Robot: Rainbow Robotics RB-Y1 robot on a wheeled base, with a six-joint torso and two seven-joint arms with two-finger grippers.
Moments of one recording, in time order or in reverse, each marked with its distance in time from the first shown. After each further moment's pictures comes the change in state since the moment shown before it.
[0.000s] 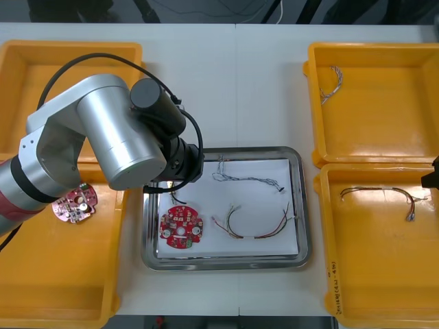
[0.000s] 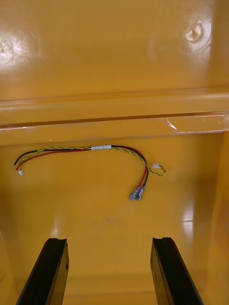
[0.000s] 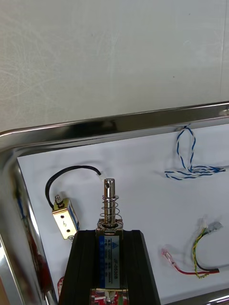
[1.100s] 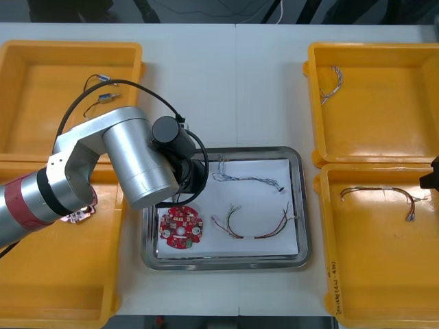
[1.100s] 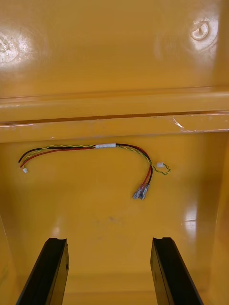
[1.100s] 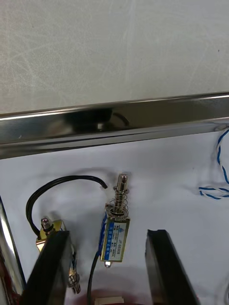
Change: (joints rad) right arm 0.002 0.000 0.000 -0.003 -0.015 0.000 -0.002; left arm -0.005 0.000 -0.148 0.108 -0.083 -0.138 0.077
